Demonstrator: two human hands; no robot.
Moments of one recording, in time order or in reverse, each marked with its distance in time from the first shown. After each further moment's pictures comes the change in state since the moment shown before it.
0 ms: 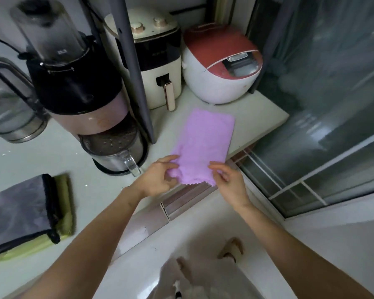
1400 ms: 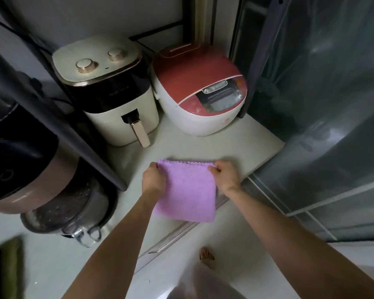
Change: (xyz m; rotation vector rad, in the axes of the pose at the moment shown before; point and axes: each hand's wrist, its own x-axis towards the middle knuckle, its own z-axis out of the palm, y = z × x) left_hand 0.190 0.033 0.006 -0.085 0.345 -0.731; right_hand 0.204 0.012 -0.062 -0.483 -0.001 0.165
